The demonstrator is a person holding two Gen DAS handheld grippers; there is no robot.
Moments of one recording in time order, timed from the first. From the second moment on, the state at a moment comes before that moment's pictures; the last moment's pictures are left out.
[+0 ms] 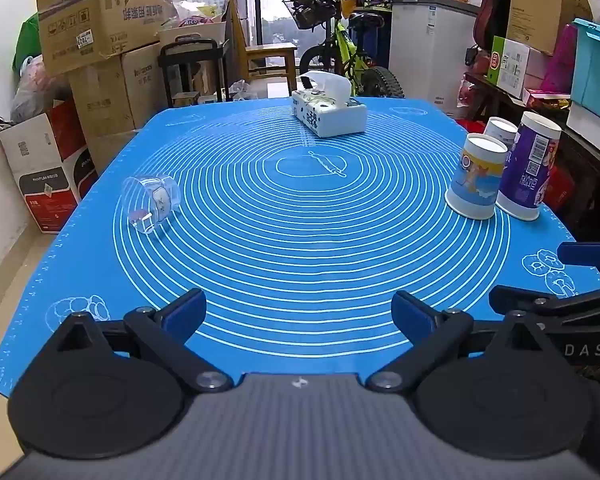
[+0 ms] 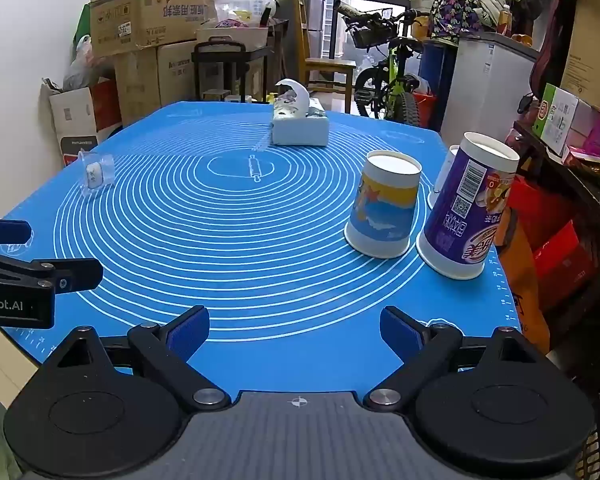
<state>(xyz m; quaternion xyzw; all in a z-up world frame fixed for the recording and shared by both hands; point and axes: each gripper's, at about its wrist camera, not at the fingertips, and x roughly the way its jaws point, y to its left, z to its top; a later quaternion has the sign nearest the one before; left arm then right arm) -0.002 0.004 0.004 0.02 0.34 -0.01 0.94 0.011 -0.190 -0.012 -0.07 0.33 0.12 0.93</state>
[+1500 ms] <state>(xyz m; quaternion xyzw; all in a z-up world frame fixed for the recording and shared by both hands) 0.000 0.000 0.002 0.02 0.34 0.00 0.94 0.011 -0.192 -0.011 -0.07 0.34 0.12 0.93</state>
